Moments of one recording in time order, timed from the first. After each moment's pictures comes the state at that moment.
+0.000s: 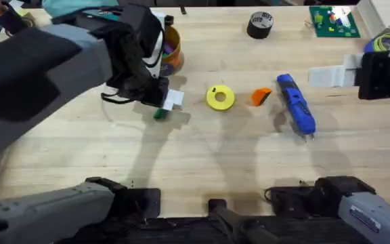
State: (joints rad) left arm -0.32 1.41 0.98 -0.93 -0.03 -0.10; right arm 0.01 0.92 1.12 -1.16 -0.06 -0.01
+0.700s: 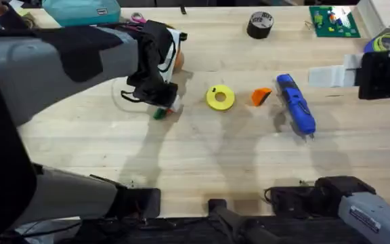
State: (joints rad) left arm -0.33 1.63 0.97 -0.80 0.03 -0.01; right arm 0.01 0.92 1.12 -1.17 -0.06 -0.01
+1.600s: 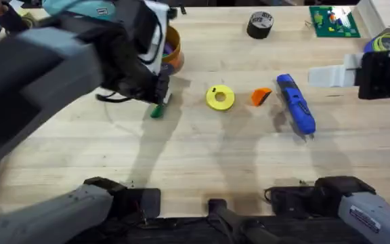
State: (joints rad) left arm -0.33 1.33 0.97 -0.91 0.01 -0.03; right arm 0.01 0.92 1.12 -1.17 -0.06 -0.01
